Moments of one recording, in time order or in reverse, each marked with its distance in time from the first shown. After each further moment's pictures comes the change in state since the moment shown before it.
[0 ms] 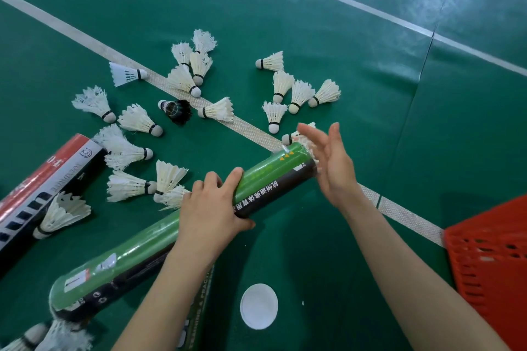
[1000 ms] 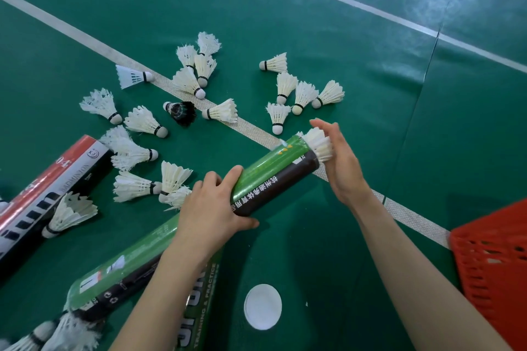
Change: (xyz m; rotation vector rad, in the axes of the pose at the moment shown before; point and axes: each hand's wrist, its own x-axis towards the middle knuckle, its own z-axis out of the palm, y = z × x) left_hand 0.000 -0.005 -0.007 -0.151 -0.038 -0.012; right_hand 0.004 -0.002 -0.008 -0.060 0.001 -0.175
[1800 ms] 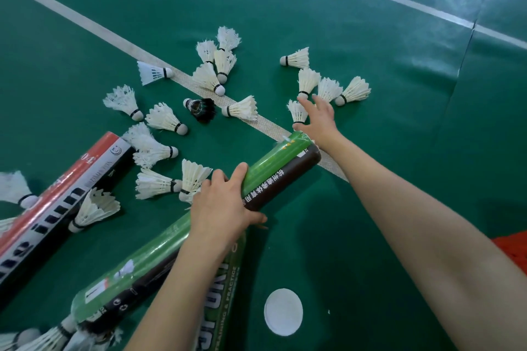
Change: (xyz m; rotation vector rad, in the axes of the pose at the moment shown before) left_hand 0.012 -0.012 -0.006 0.051 -0.034 -0.132; right_hand 0.117 0.027 0.045 -1.022 -0.107 0.066
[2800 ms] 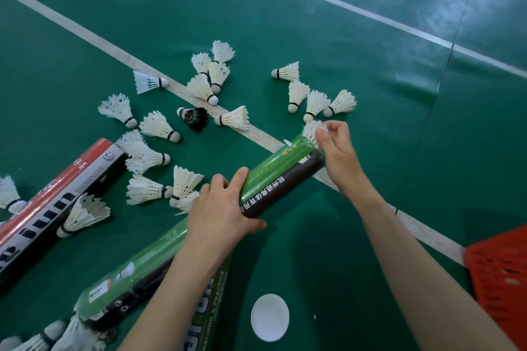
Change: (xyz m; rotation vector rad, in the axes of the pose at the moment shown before) left_hand -0.012 0.010 -0.001 -0.065 0.048 0.075; right_hand -0.101 0.000 -0.035 0.784 0.133 -0.062
